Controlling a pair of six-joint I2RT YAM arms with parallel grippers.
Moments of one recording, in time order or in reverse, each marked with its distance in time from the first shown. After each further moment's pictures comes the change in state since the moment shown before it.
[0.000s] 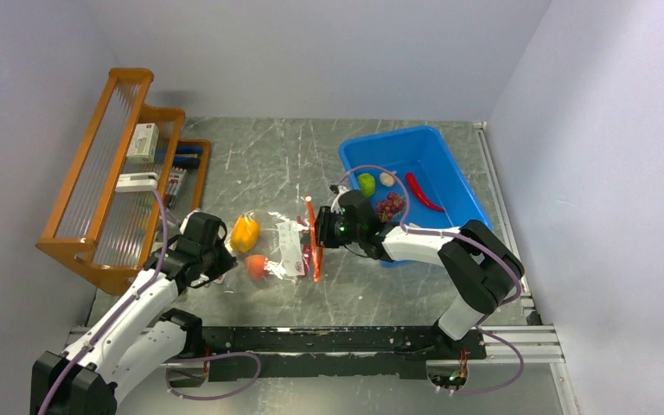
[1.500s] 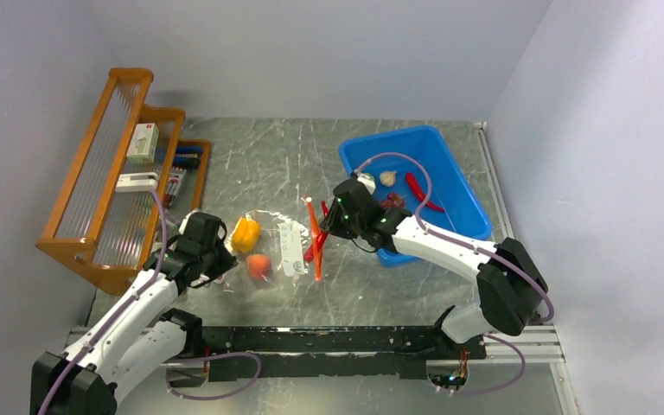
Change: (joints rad) left arm 0.000 -0.002 0.000 0.000 -0.003 -0.023; right arm 0.040 -0.165 0.187 -0.545 0.381 0.167
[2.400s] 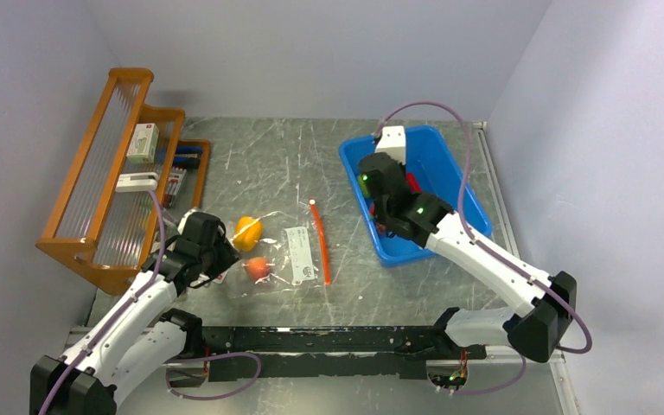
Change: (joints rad) left arm 0.000 -0.018 0.001 0.008 -0.015 0.011; right arm 0.035 -0.200 0.251 -0.249 0.731 -0.685
